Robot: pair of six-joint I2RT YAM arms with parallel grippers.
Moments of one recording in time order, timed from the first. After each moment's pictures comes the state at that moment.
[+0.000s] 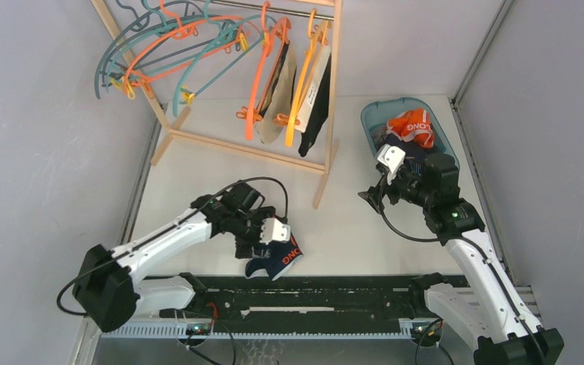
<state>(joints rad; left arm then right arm) -0.67 1.16 0.79 -0.81 0.37 0.91 0.22 0.84 0.82 -0.42 -0.59 -0.47</state>
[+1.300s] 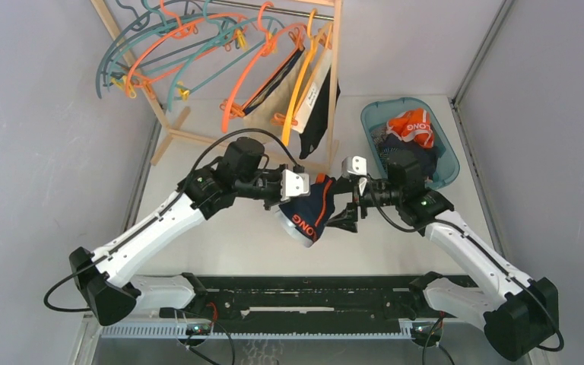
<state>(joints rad) -0.79 1.22 1.22 -0.64 0.49 0.70 0.46 1.02 0.81 -0.29 -0.97 -0.34</state>
